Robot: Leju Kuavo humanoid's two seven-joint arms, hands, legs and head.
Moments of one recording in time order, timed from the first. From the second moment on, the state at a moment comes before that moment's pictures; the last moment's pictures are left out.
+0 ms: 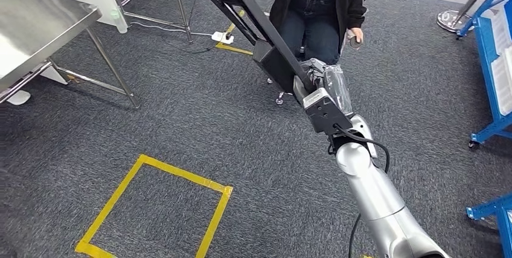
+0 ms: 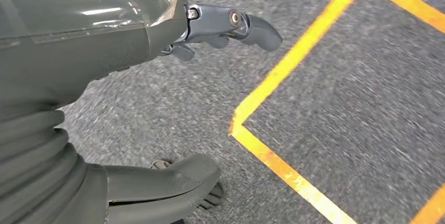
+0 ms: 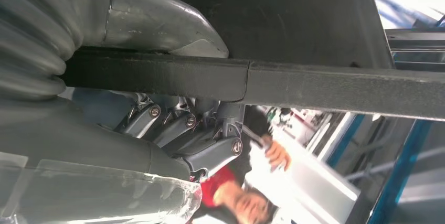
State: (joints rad) left arm -0.16 -0.12 0.44 -0.25 -0.19 0.21 -0.38; right arm -0.45 -0.15 0.32 -1.52 0.28 -0.28 -0.27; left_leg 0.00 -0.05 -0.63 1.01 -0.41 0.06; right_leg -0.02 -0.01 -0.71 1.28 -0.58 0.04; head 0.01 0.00
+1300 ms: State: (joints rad) left arm -0.16 -0.11 0.44 -0.25 -0.17 0.22 -0.36; right arm -0.53 -0.14 0.31 -1.46 0.27 -0.24 -0.28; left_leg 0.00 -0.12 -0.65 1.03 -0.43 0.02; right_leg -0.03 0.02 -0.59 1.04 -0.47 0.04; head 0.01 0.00
